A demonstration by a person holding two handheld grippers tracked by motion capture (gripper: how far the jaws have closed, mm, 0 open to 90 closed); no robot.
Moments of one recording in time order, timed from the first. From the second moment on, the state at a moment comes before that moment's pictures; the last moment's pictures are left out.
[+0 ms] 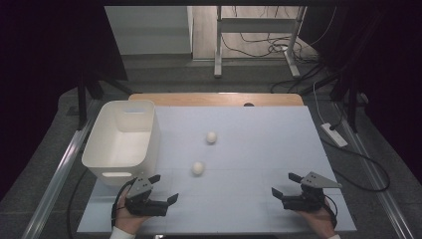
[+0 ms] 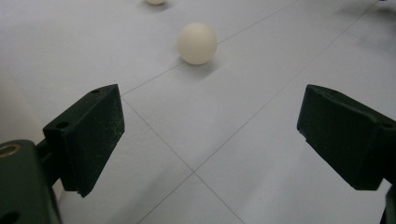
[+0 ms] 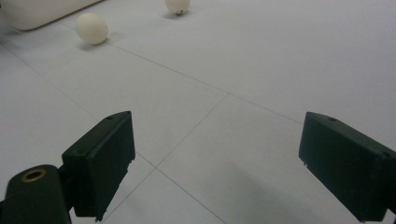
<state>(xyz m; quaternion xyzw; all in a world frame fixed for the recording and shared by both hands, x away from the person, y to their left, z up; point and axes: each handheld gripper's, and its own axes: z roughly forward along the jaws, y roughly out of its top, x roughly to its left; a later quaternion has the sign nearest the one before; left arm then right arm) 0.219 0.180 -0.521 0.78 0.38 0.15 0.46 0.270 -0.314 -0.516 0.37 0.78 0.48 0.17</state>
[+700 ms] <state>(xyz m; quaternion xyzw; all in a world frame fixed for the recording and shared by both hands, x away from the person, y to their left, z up) 0.219 0.177 -0.506 0.78 0.39 0.16 0.47 0.270 -0.314 -0.516 0.37 0.78 0.47 0.18</state>
